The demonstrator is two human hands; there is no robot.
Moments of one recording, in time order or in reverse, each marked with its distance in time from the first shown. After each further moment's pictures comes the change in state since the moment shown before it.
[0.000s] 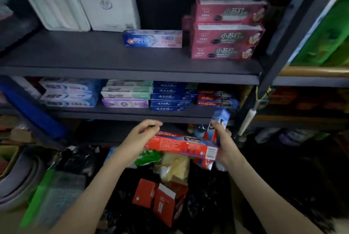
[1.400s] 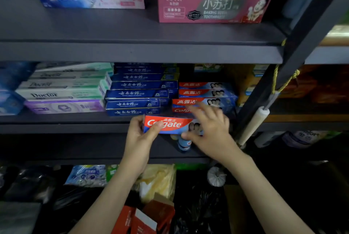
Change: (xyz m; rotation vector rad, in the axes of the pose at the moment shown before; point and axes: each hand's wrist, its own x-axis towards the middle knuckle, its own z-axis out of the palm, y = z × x) left_hand 0.158 -0.099 0.106 -0.324 0.184 0.211; right_hand 0.133 -0.020 -0.030 -1.530 -0.062 -0.944
